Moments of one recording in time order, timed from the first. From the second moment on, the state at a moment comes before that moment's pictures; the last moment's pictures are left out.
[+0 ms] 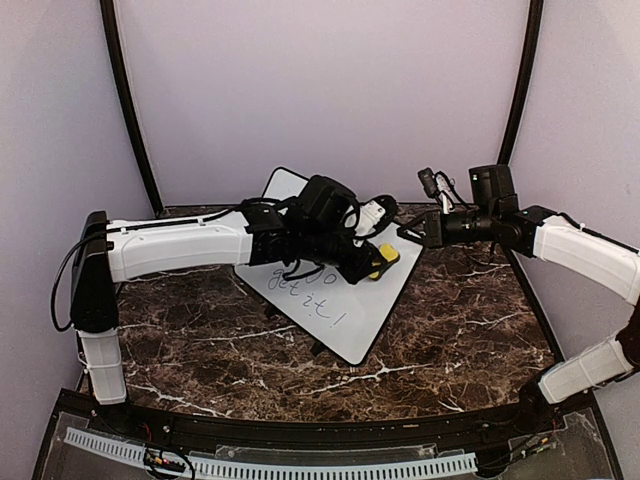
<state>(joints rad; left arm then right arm) -1.02 1.94 1.70 -0.37 0.06 -0.04 0.45 1.31 1.03 -0.26 -0.60 0.23</state>
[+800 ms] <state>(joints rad) -1.02 1.93 1.69 -0.43 0.07 -0.02 0.45 1.32 1.04 -0.26 -0.60 0.23</state>
